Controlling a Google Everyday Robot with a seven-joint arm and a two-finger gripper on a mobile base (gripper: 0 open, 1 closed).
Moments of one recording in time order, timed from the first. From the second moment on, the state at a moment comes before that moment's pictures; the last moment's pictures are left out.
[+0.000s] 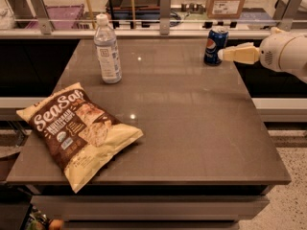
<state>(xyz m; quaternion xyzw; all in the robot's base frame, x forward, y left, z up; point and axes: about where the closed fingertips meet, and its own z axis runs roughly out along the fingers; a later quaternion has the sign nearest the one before) 0.684 -0.273 0.937 -0.21 0.76 0.06 0.61</state>
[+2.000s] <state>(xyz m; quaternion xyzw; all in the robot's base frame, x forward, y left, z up) 0.771 -0.235 0.912 -0.19 0.73 0.16 0.64</state>
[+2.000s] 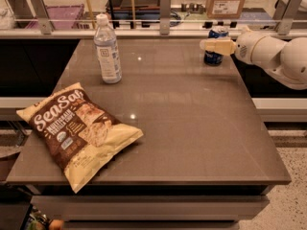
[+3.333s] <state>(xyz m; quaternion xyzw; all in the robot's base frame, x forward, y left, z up) 0.779 -0.221 0.904 -0.19 0.73 0.19 0.63</state>
